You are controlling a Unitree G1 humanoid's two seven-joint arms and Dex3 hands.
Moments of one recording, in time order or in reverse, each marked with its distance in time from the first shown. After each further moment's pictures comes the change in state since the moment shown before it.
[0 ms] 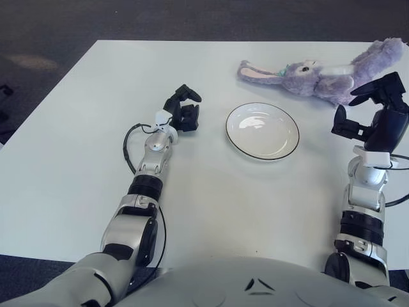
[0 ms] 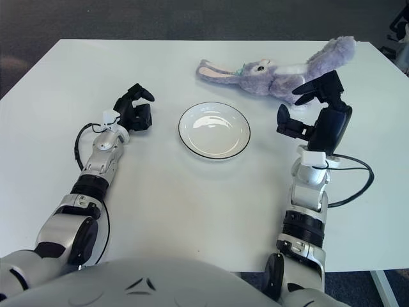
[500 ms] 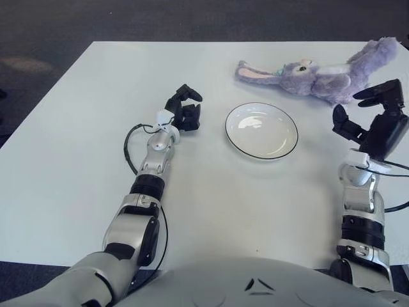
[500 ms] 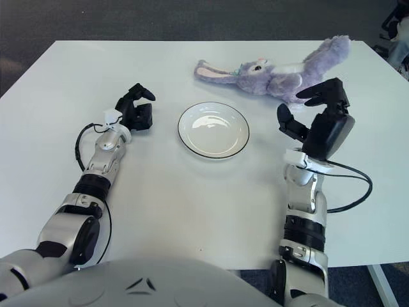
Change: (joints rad) left arm -0.006 -0.027 -0.009 0.013 0.013 -0.004 0.025; right arm -0.008 -0.132 0.077 0.111 -0.311 0.047 -0.352
